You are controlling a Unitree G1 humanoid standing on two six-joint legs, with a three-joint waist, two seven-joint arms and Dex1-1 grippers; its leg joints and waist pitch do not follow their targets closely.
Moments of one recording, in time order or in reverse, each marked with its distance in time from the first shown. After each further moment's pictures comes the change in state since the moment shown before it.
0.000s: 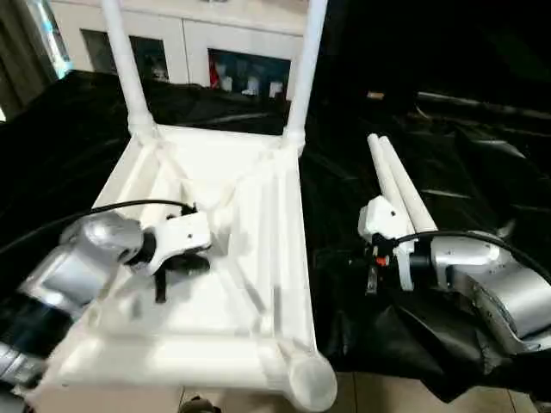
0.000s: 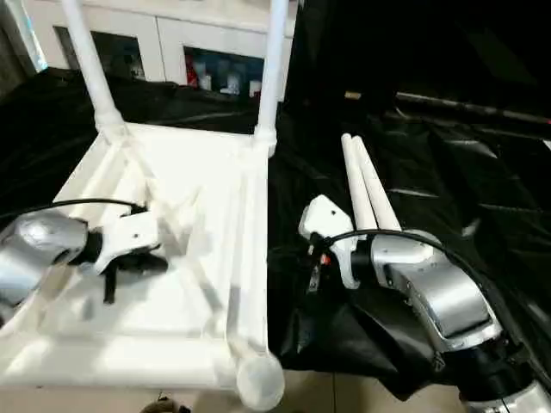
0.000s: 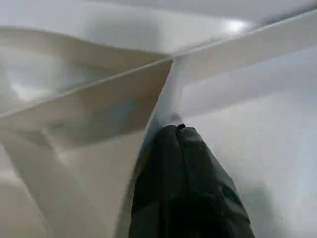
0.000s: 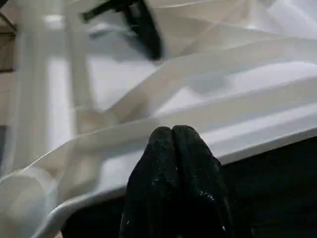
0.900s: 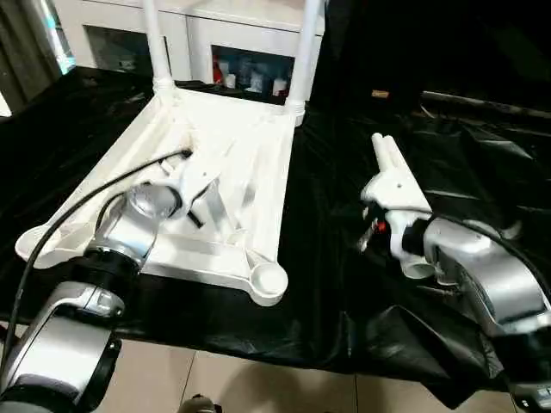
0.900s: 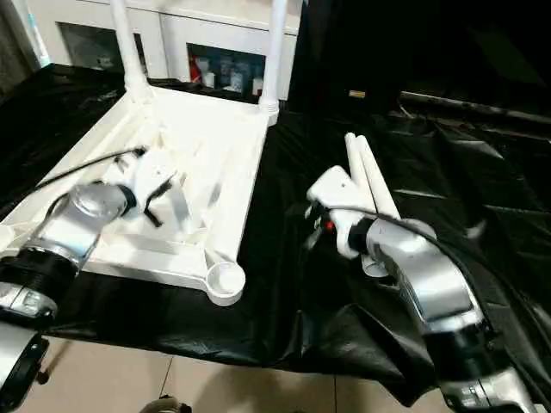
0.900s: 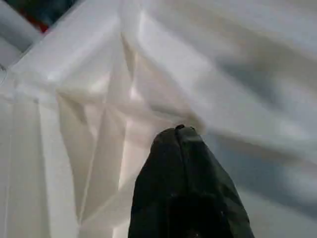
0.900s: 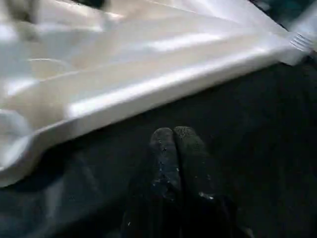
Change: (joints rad) left arm -0.179 -0.266 0.184 0.359 0.004 -0.134 0.547; right arm -0.102 0.138 -0.095 0.174 -0.159 0.036 -0.413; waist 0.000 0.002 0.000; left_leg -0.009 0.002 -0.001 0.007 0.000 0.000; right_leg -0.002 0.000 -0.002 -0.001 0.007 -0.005
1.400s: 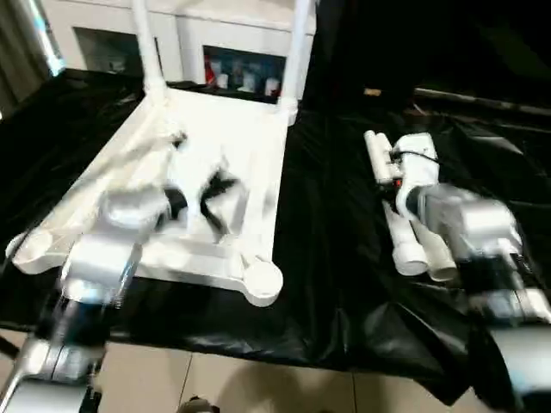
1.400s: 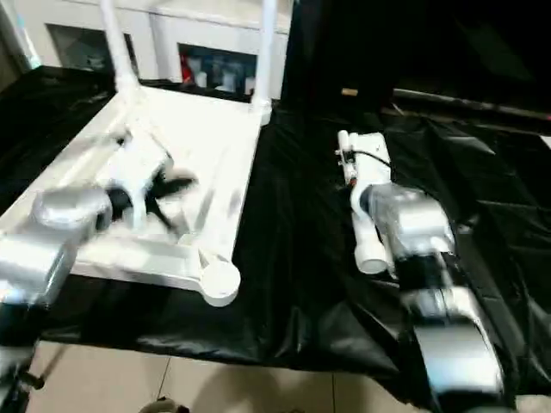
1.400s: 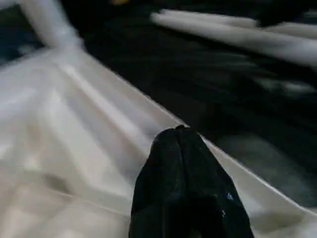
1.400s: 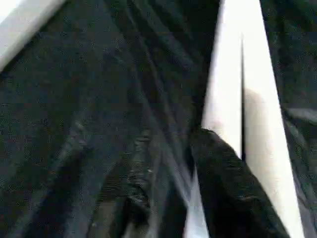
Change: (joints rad) left arm 0.246 0.018 0.085 -0.668 -0.295 0.384 -0.207; right arm -0.352 0.148 -0.182 0.633 -0.054 0.171 -0.400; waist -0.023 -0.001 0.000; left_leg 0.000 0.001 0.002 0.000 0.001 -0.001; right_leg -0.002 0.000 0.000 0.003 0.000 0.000
